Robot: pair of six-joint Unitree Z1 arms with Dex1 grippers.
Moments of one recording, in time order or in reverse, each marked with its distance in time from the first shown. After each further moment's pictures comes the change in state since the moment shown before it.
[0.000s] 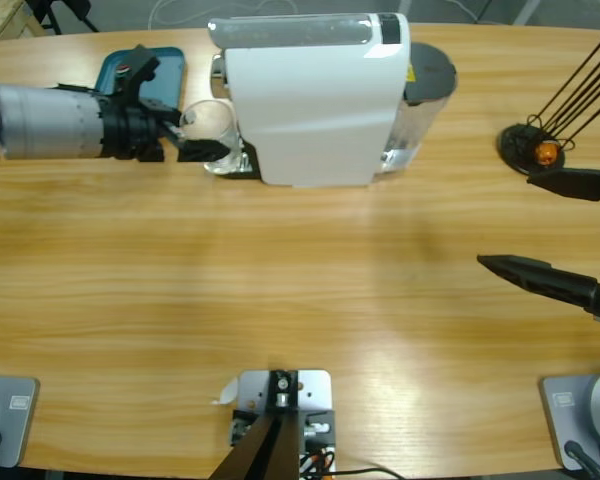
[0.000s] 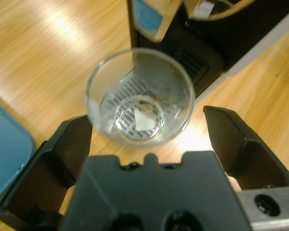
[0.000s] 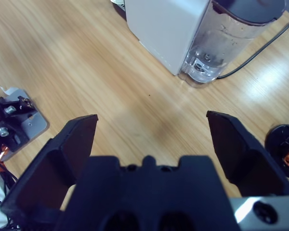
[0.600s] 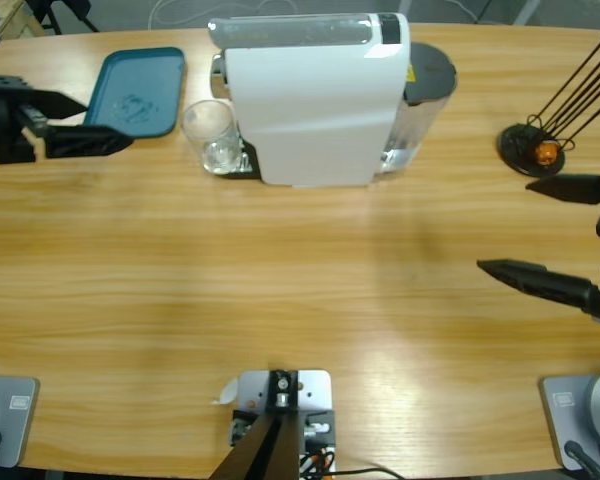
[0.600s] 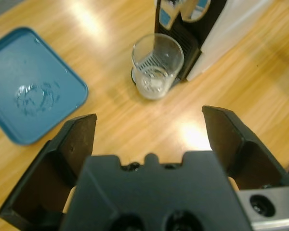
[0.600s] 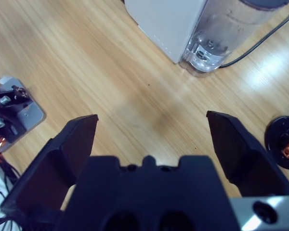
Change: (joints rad) arm 0 0.061 -0.440 -0.068 0.534 0.061 -0.016; arm 1 -0.001 0.066 -0.095 0.120 0.000 0.000
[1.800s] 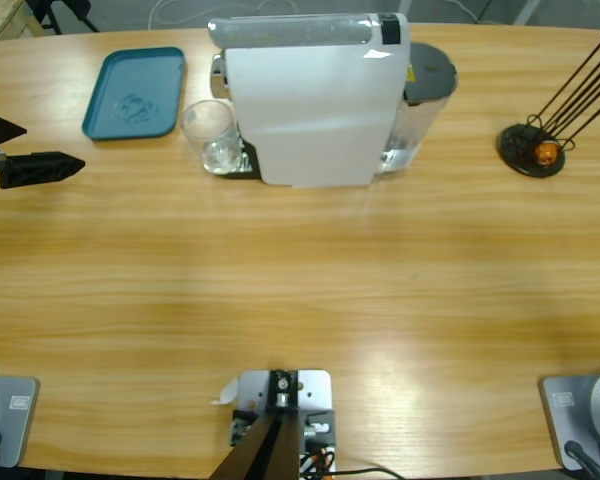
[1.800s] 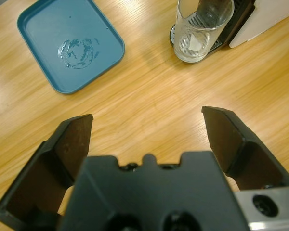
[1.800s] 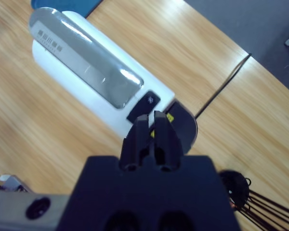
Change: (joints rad) arm 0 -0.090 -0.110 0.012 0.160 0.282 -0.064; arm 1 -0.302 0.685 -1.034 0.429 0.108 -0.118
